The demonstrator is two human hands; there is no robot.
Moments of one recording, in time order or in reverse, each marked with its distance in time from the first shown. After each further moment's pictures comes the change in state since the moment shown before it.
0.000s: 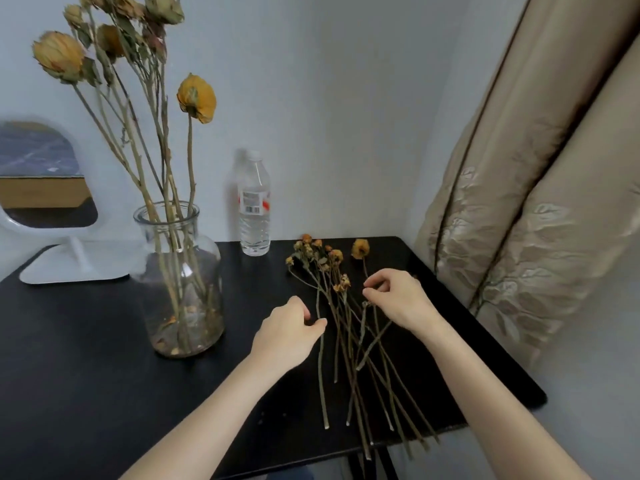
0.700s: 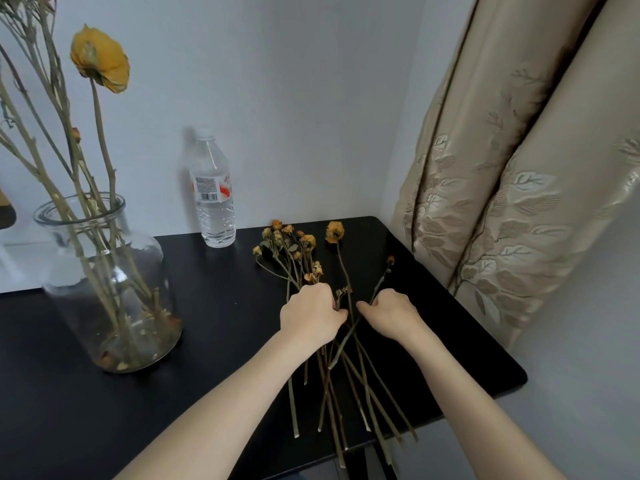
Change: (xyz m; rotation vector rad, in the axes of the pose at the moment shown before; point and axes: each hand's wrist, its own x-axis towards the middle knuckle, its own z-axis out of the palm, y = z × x) left_hand 0.040 0.055 0.051 0.217 -0.113 0.054; right_hand 0.014 0.058 0.018 -0.211 -0.127 0.408
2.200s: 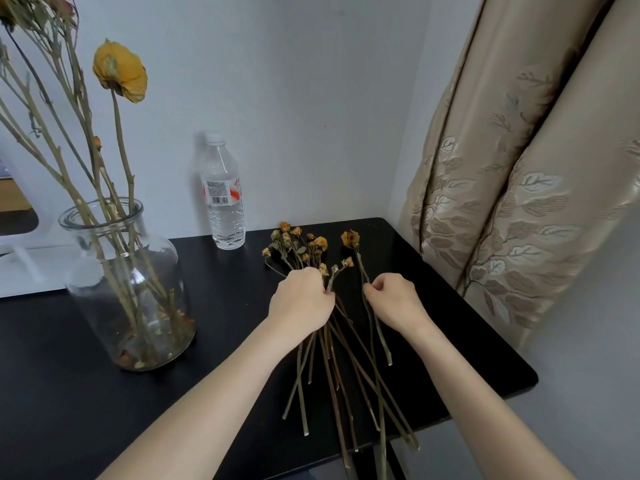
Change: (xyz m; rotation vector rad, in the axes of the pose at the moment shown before) left_hand -0.009 -0.010 -0.037 -0.076 0.086 0.045; right_hand -0.018 -0.021 -0.011 0.238 0.143 -0.143
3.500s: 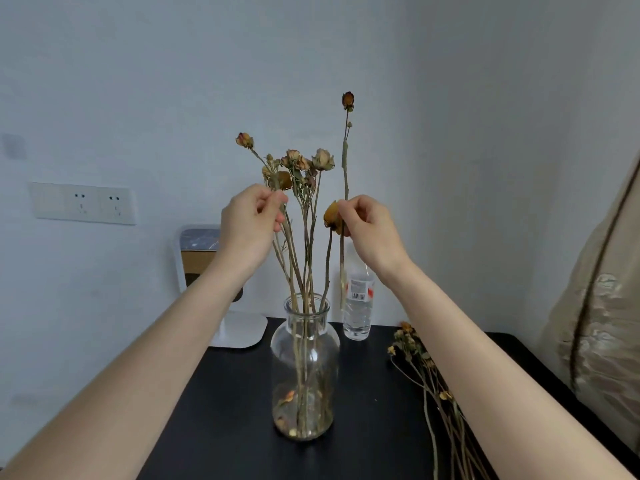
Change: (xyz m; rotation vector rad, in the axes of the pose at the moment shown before) left_hand -0.046 -0.070 -0.281 -0.400 0.952 0.169; right_hand -0.052 -0.291 -0.002 0.660 -0.032 -0.886
